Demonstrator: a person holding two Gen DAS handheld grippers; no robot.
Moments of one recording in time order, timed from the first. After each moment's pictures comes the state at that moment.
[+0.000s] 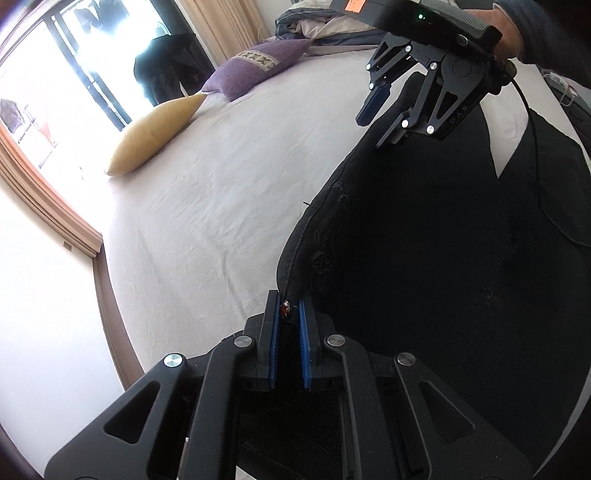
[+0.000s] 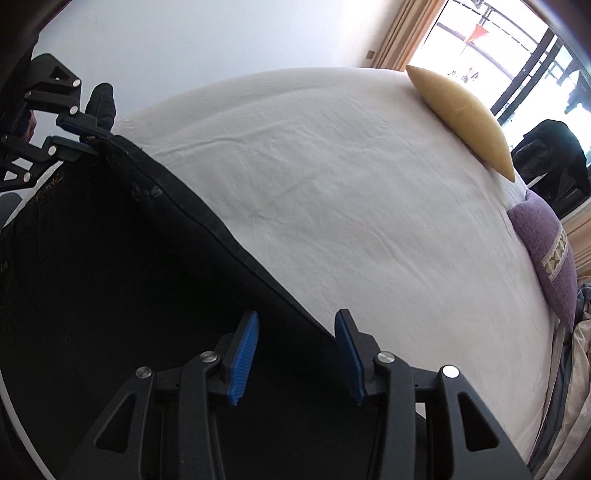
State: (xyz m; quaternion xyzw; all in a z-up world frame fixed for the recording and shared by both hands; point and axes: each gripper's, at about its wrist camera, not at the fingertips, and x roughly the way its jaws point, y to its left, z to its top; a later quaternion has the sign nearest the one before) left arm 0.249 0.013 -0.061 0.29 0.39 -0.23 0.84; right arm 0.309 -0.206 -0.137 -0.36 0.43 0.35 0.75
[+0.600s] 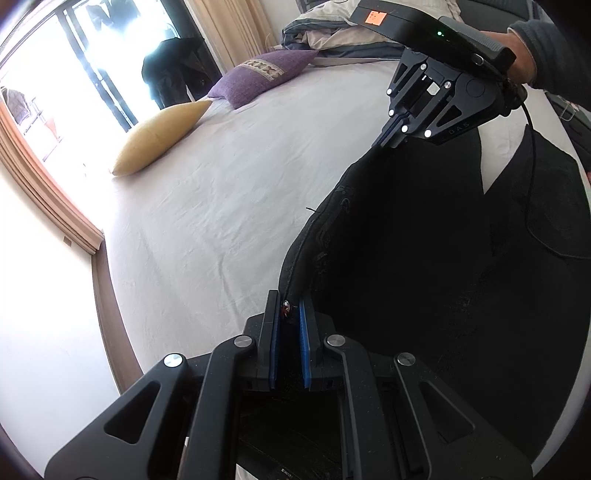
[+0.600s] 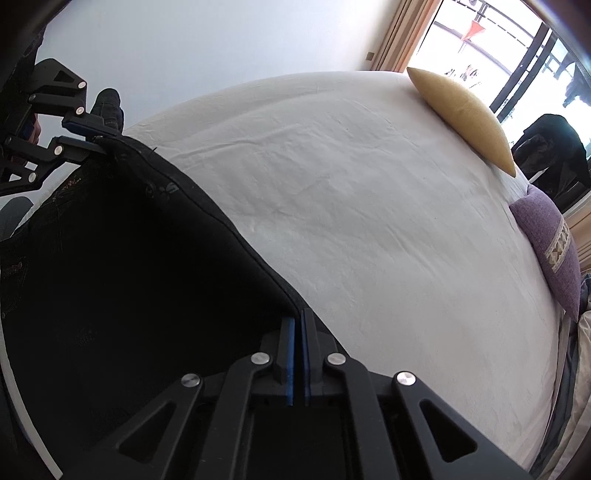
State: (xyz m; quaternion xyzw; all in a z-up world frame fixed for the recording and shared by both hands) left arm 0.232 0.014 -0.048 0.27 0.38 -0.23 0.86; right arm 0.275 -0.213 -0.123 -0.33 0.43 0.35 0.76
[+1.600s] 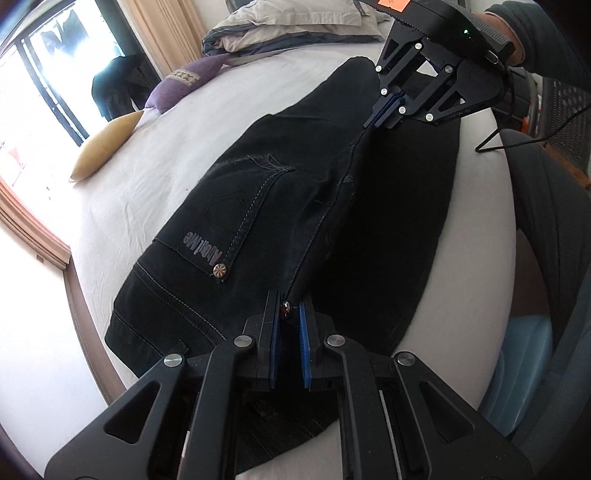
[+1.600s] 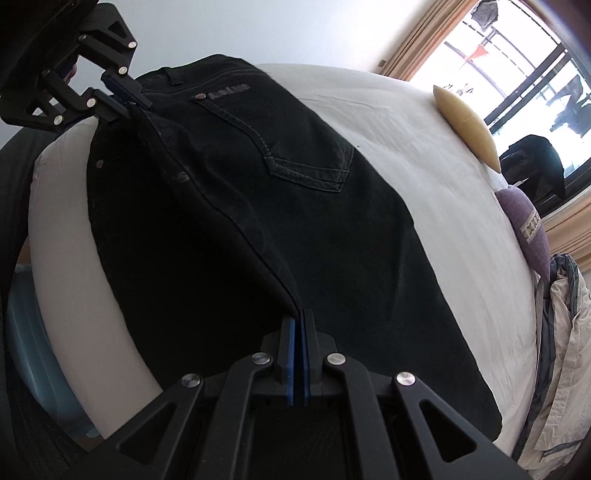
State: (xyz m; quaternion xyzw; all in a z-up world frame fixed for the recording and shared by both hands) left arm -0.019 -0.009 -0.088 0.31 0.39 -0.31 0.81; right arm 0.008 -0.234 -0.154 -0.40 0.41 0.31 0.76
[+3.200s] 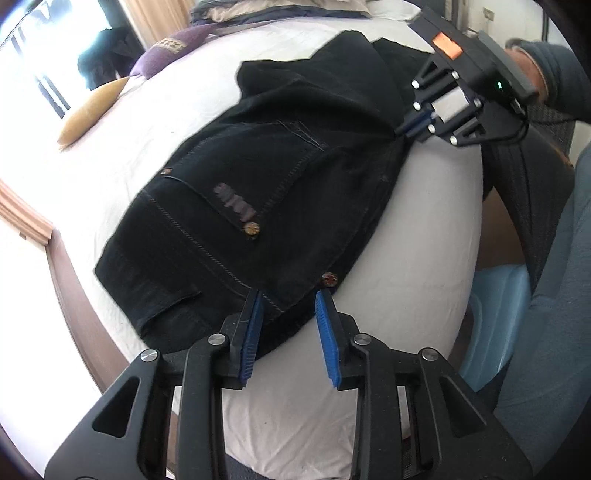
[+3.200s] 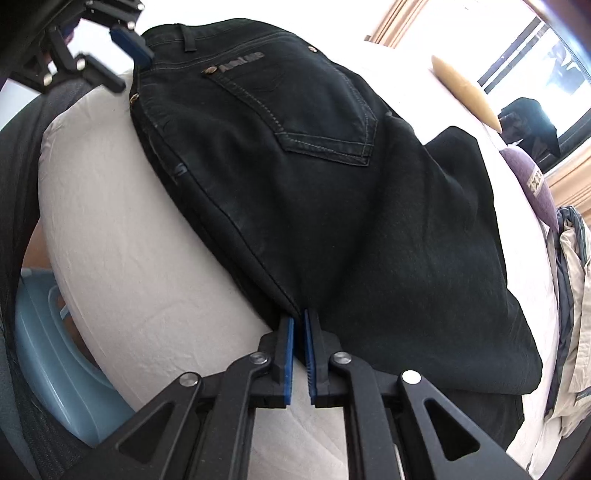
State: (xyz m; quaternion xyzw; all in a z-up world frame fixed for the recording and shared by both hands) left arm -0.024 0.029 -0.095 0.28 0.44 -0.32 0.79; right arm -0.041 -0.225 -0.212 -0.36 0.45 0.27 0.77
